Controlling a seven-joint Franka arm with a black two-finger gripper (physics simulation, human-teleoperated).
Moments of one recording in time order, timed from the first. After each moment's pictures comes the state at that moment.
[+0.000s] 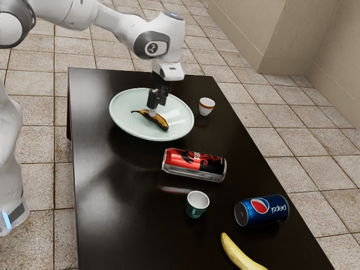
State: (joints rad) arm -0.14 -0.17 0.42 -2.14 0.00 1.99 0.94
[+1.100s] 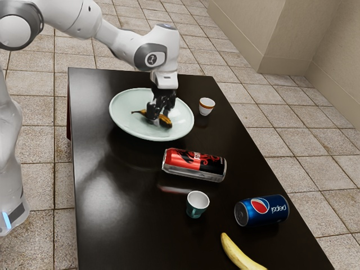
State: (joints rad) arm -0.12 -0.12 0.42 -2.21 -0.15 2.13 1.24
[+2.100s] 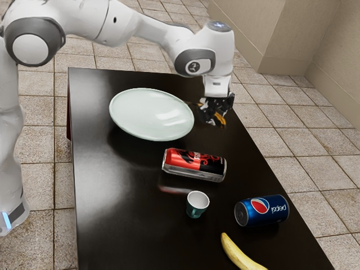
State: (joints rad) arm -0.19 0.06 0.21 -1.84 0.00 2.18 1.20
